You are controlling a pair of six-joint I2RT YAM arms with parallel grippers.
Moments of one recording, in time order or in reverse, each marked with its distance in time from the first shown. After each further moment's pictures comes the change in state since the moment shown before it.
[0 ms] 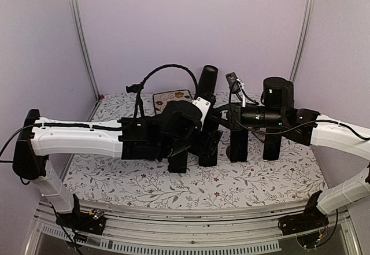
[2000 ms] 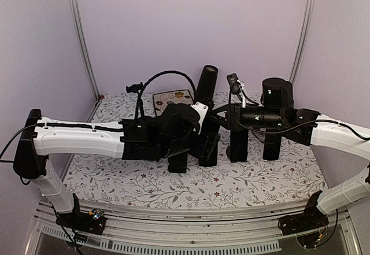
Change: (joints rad) left arm 0.029 0.000 -0.044 0.014 0.115 -0.079; right arm 0.000 0.000 0.000 -0.034 0.065 -0.013
